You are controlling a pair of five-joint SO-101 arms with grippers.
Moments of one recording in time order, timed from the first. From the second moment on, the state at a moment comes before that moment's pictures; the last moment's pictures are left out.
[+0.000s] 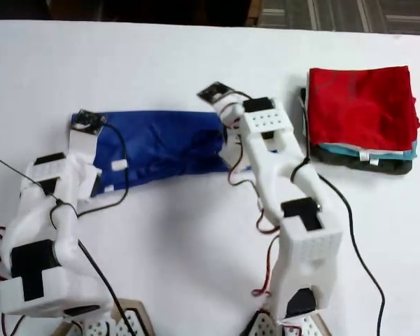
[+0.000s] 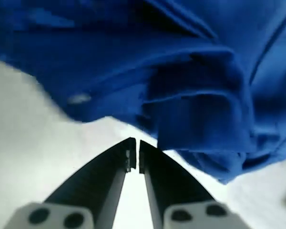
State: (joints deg) left arm -23.2 -1.1 41.5 46.5 -26.8; right arm -15.2 26.7 -6.5 76.4 28.7
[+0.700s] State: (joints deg) left arm -23.2 -1.1 41.5 46.5 -26.8; right arm -8.6 50.0 -54.1 79.8 16.1
